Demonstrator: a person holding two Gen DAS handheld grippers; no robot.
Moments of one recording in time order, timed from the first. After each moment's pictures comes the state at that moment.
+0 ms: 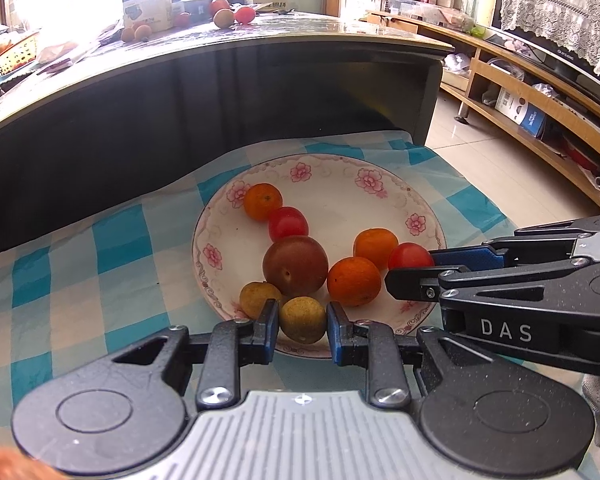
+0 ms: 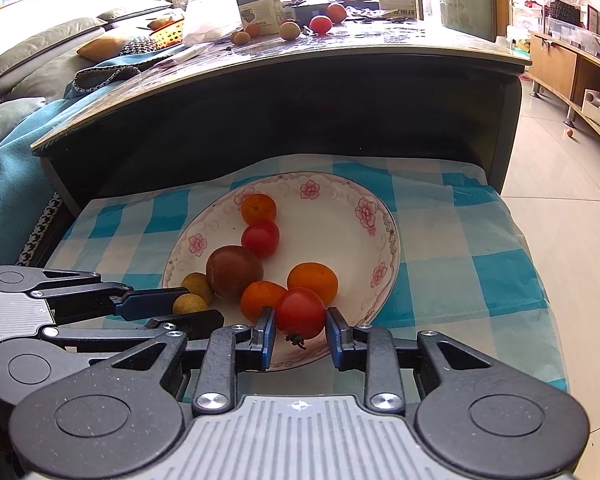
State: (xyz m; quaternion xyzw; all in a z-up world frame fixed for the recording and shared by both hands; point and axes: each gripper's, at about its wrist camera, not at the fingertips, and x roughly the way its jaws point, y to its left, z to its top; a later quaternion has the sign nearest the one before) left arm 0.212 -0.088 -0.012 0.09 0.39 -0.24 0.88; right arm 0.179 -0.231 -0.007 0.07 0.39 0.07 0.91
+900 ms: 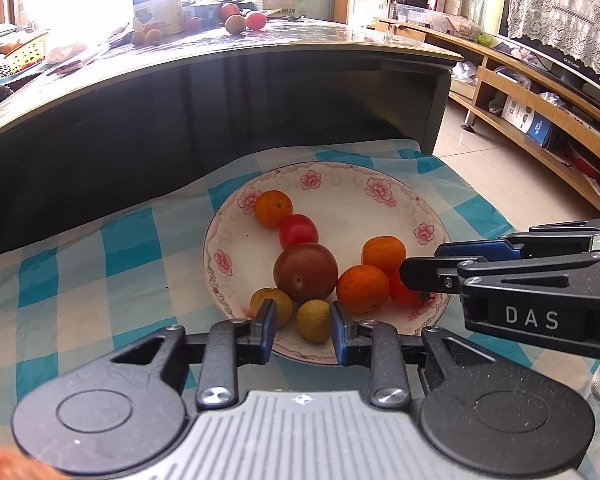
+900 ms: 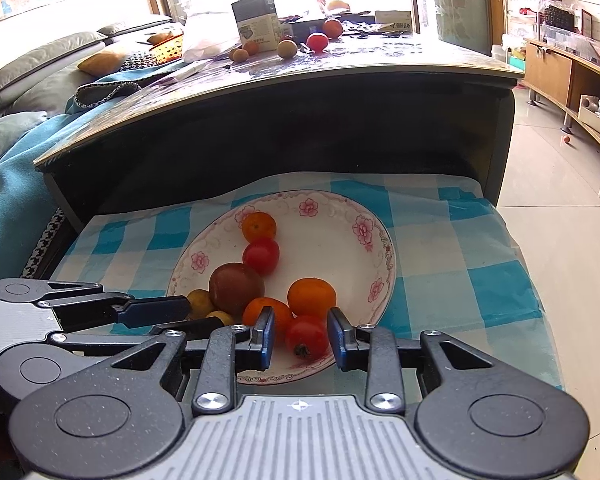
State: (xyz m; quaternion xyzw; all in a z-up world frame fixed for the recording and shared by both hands) left arm 0.214 -0.084 -0.009 0.08 0.38 -0.23 0.89; right arm 0.177 -0.233 0.001 0.07 0.37 0.06 0.92
